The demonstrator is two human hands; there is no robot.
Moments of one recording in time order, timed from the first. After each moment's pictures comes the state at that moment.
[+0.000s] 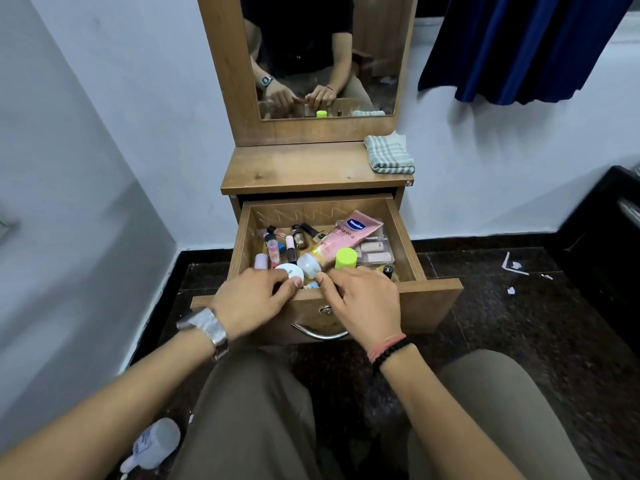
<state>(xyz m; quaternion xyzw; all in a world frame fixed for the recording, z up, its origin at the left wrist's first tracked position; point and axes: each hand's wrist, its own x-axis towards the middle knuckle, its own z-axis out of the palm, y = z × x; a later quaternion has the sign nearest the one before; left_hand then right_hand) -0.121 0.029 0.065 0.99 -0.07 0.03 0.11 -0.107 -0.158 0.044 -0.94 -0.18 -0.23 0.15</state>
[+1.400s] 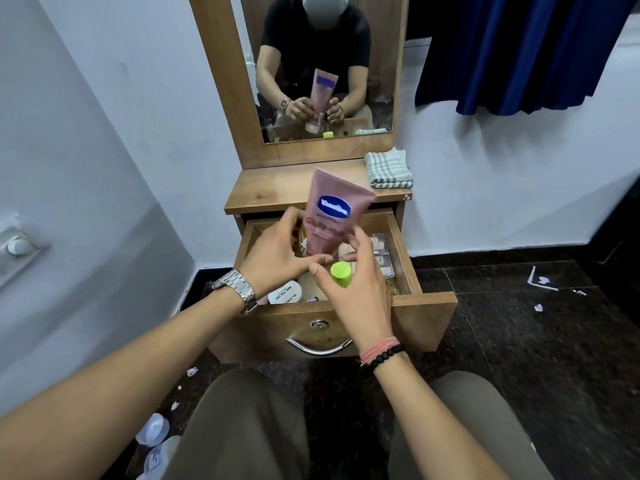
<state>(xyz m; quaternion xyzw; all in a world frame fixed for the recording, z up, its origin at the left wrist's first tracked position) -0.067 -0.015 0.105 0.94 -0.09 0.14 0.31 -0.102 -0.165 0.068 -0.84 -0.09 -0.13 0.53</state>
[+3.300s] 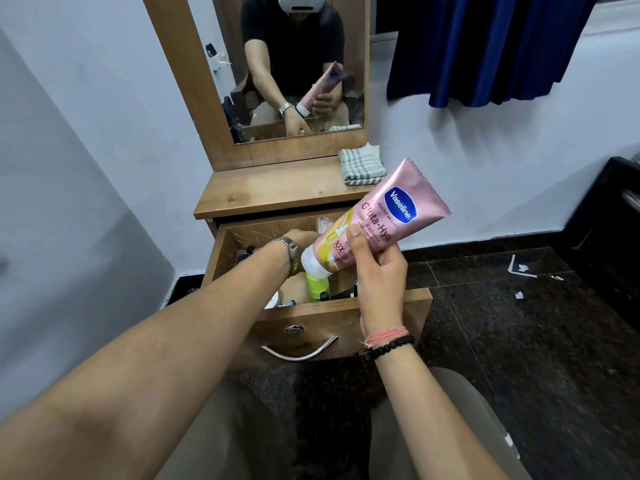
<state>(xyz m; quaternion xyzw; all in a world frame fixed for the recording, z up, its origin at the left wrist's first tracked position) 0.022 -0.075 0.079 0.80 0.18 -0.14 0.55 -0.078 -0.198 0.072 -0.57 0.05 -0.14 0.81</state>
